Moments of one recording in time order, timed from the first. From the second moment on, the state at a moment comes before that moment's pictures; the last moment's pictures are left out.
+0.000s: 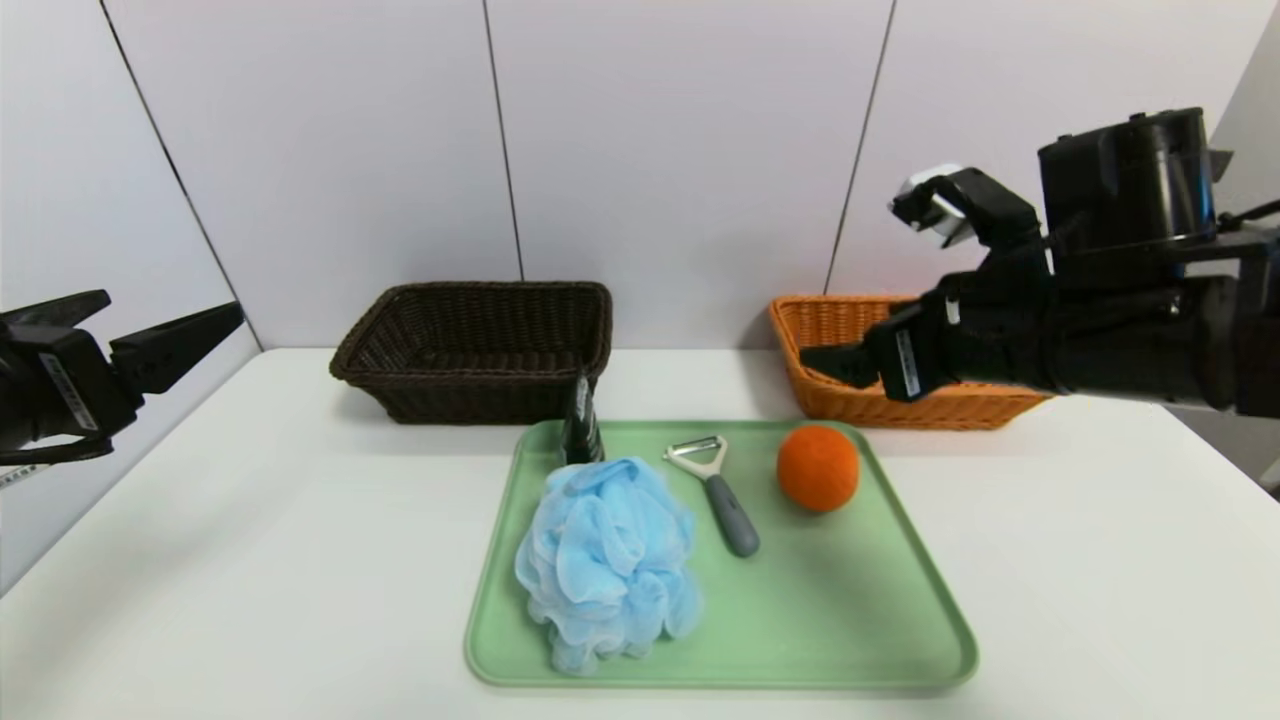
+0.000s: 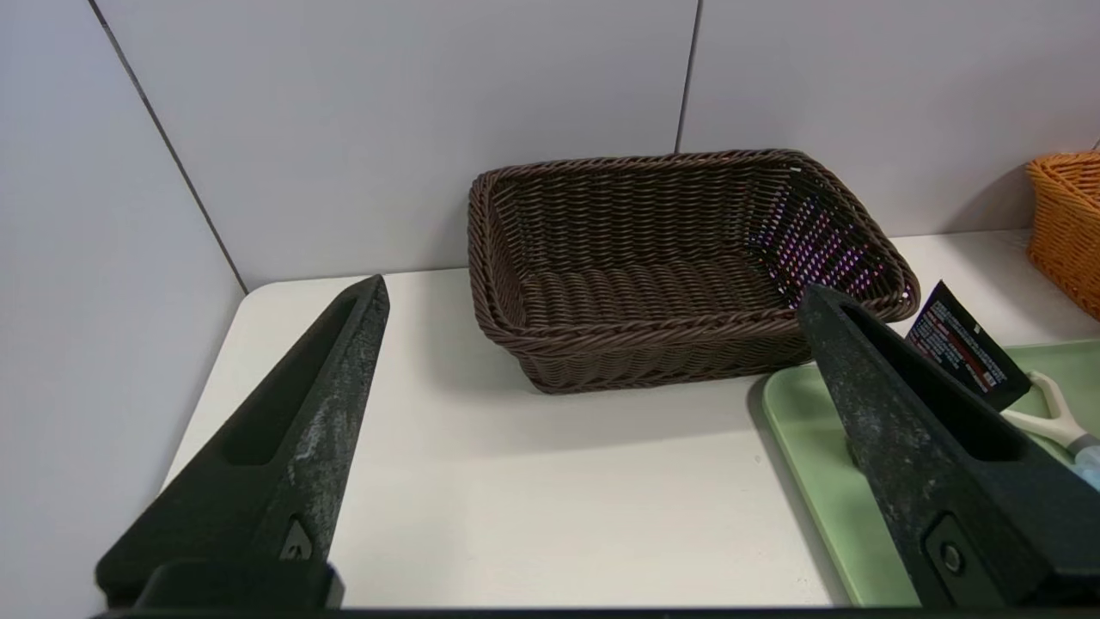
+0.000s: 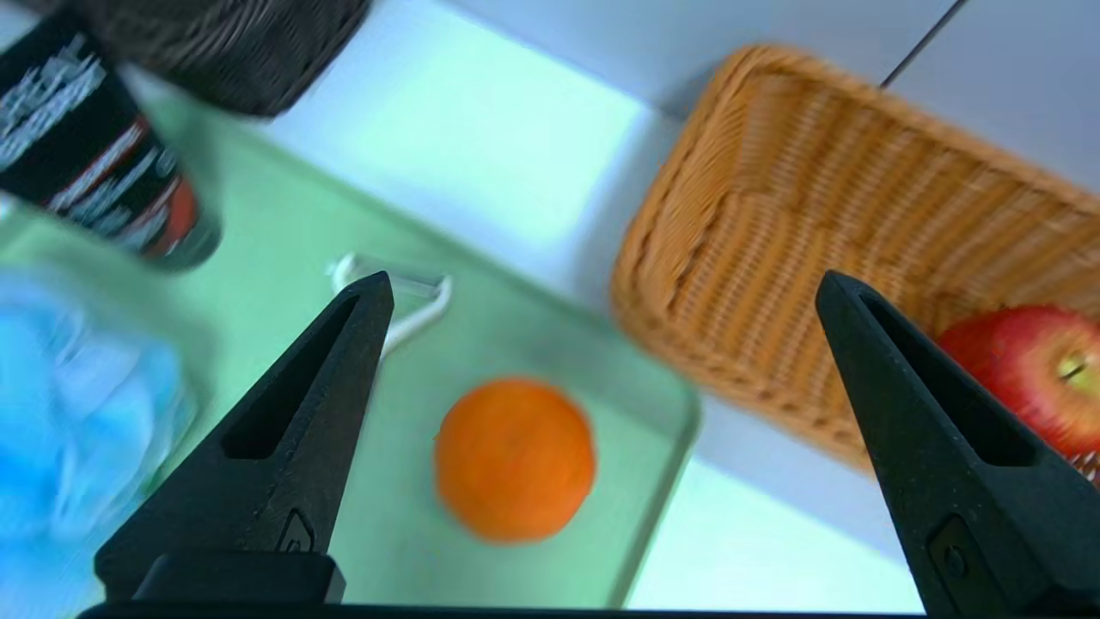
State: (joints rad) left arm 0.02 1.09 -0.61 -0.51 -0.15 0.00; right arm 0.46 1.60 -1.16 -0.02 -0.06 -0.15
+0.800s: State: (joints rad) left arm -0.03 1.13 -0.57 -0.52 -0.14 0.00; right arm 0.49 1.43 -0.69 -0.19 -0.07 -0.10
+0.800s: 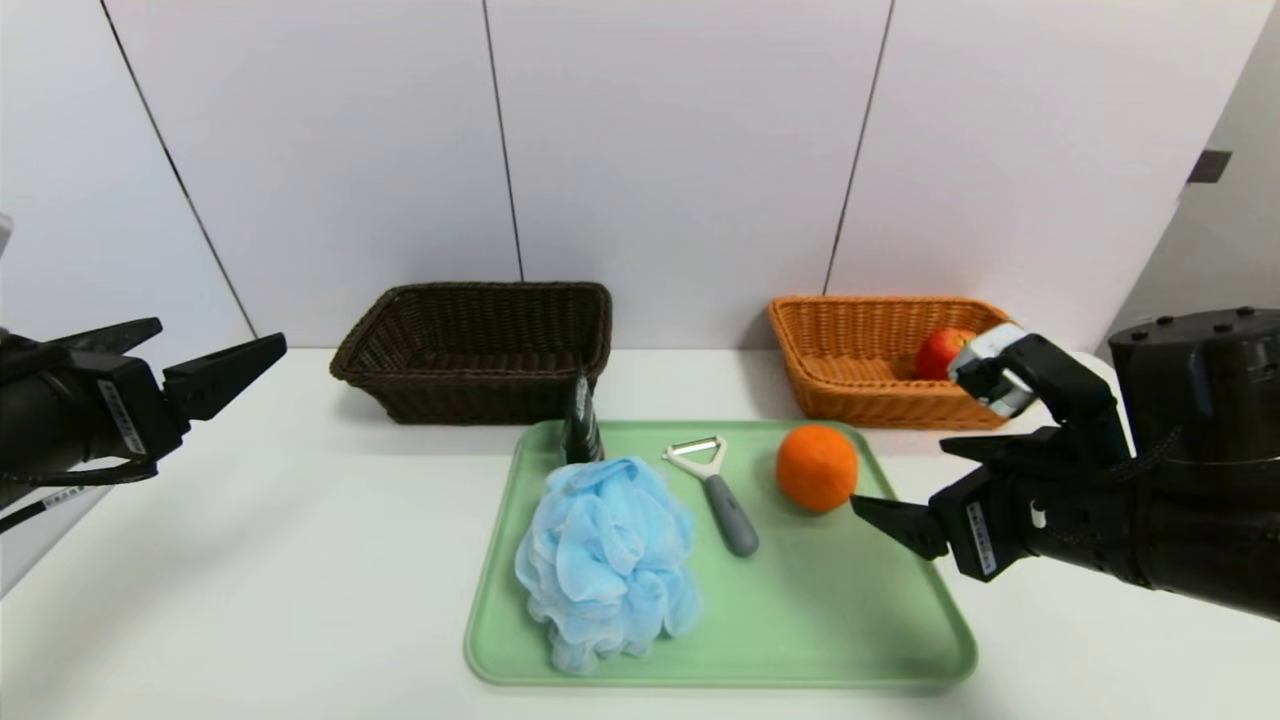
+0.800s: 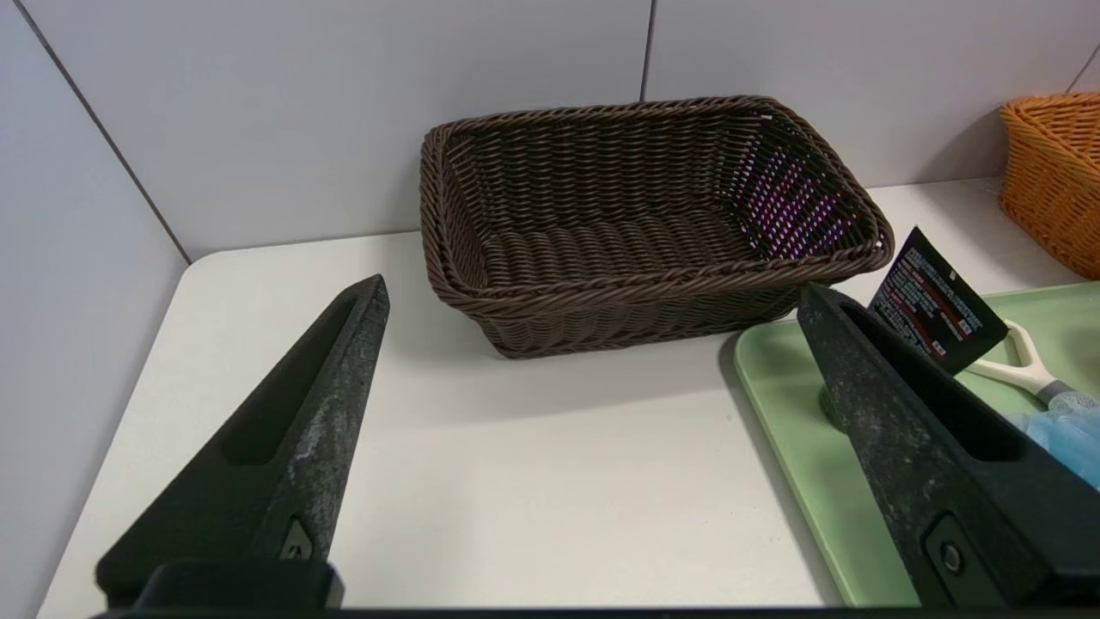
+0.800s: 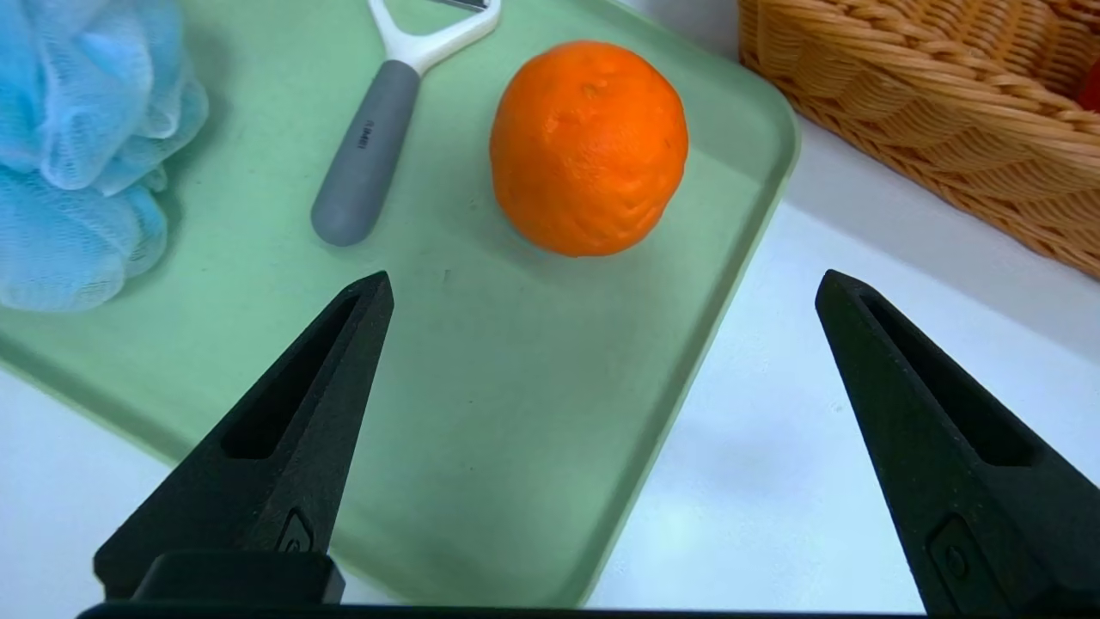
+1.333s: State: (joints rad) left arm -0.03 1.13 -0.57 -0.52 -0.14 0.00; right arm 0.48 1.63 -0.65 -0.45 -0.08 -0.07
